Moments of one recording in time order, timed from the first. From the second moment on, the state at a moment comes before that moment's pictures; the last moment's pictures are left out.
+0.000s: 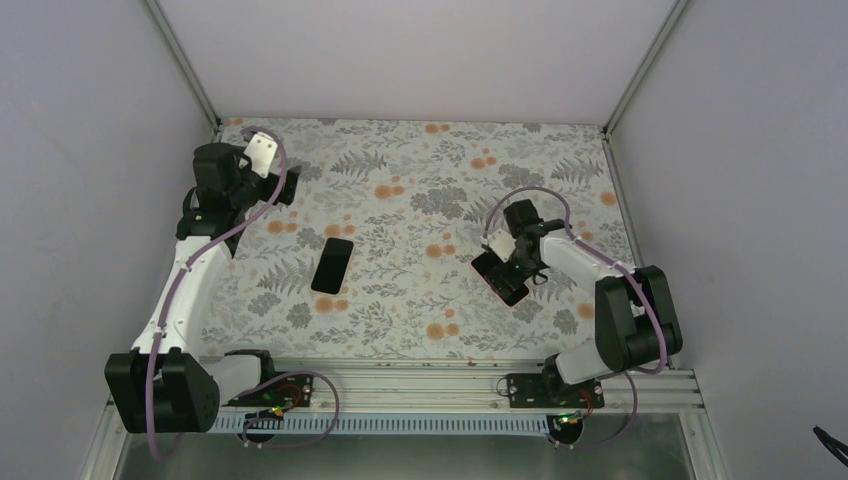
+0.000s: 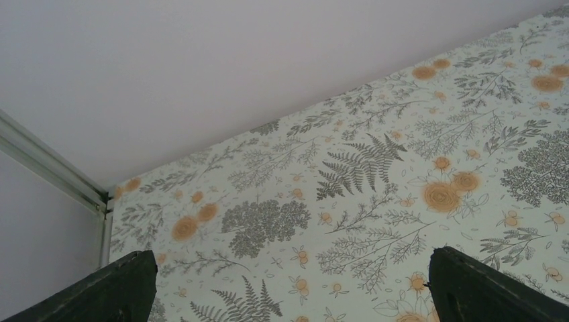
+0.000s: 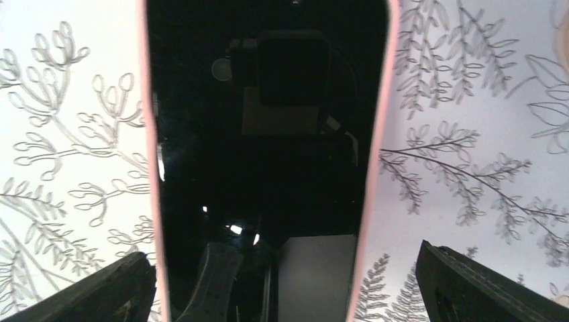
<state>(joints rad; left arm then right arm) 0.02 1.15 0.99 -0.26 0.22 0.31 0.30 1.48 0.83 -0.74 -0.02 -0.44</state>
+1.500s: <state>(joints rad) -0.22 2.17 1.81 -1.22 1.08 0.74 0.61 1.58 1.07 -0.65 0.10 -0.38</state>
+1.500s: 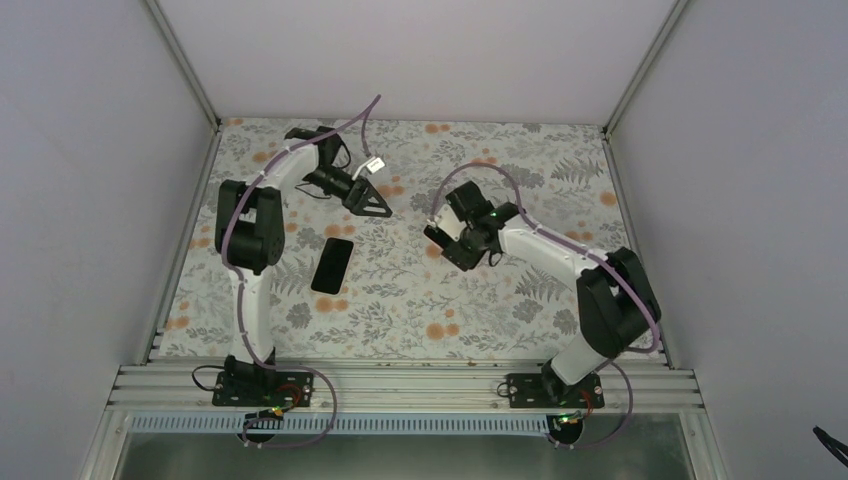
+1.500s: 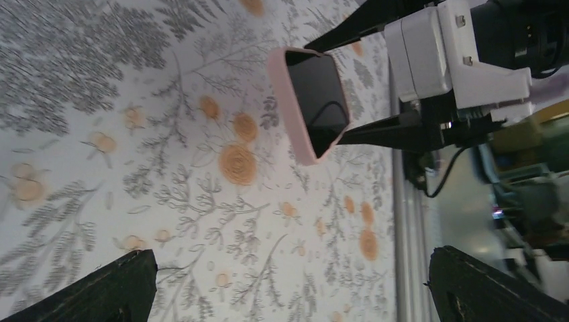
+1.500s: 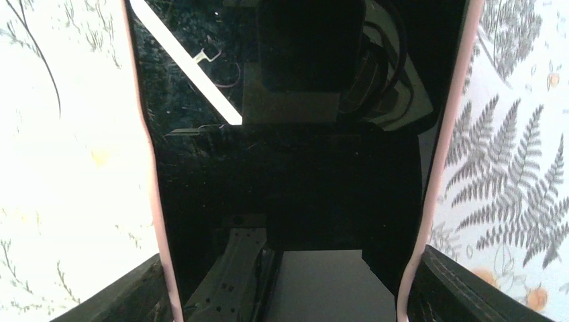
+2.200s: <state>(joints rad) -0.26 2.31 1.92 -1.27 1.16 0.65 0.73 1.86 1.45 -0.63 0.15 -0.39</state>
